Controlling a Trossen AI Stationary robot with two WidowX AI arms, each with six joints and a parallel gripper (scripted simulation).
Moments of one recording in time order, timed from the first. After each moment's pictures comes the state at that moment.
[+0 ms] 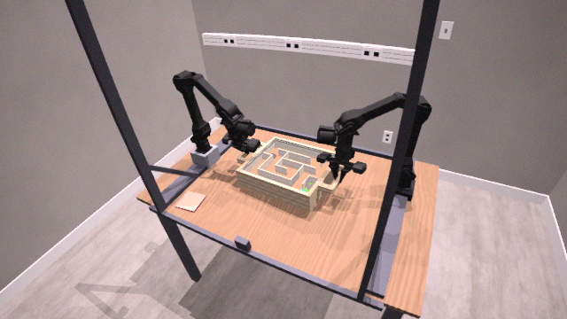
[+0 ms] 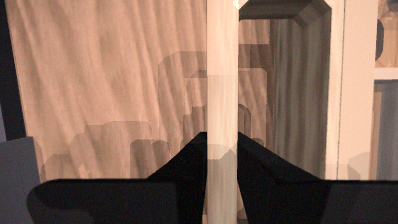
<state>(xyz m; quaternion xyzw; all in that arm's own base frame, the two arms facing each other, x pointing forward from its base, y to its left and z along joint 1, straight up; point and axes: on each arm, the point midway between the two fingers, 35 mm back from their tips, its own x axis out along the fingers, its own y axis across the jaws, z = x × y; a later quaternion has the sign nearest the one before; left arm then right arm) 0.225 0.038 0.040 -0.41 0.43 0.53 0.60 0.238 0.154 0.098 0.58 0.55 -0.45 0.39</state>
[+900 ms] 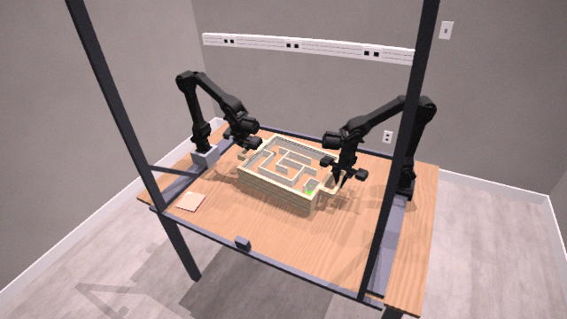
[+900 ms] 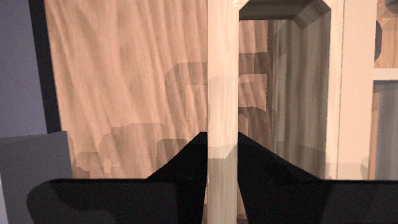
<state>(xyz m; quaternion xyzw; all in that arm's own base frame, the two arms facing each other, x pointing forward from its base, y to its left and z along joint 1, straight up) 0.233 0.038 0.063 -0.39 0.45 0.55 0.58 0.231 0.153 0.074 0.60 0.53 -0.42 0.42</state>
